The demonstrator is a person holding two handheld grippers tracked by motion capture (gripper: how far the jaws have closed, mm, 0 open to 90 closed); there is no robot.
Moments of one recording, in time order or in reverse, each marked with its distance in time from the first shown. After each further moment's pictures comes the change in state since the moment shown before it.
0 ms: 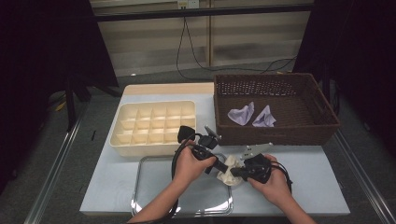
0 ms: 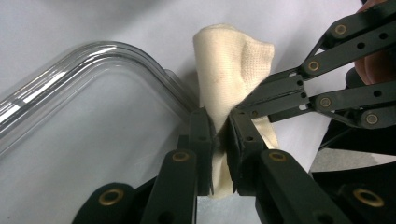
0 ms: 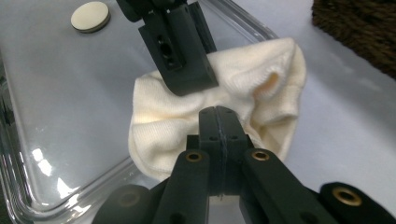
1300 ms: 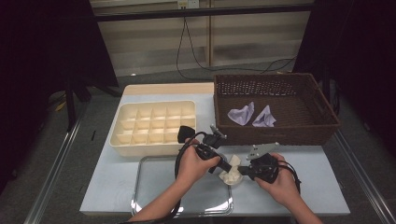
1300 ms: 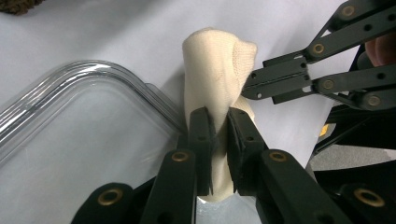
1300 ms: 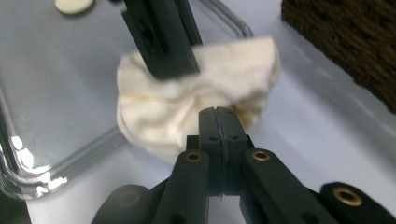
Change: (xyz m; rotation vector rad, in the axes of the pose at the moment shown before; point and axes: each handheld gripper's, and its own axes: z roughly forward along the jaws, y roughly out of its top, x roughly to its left) left arm -0.015 0.007 0.001 0.010 0.023 0.063; right arm -0.004 -0.004 -0.019 0.035 -0.064 -0.050
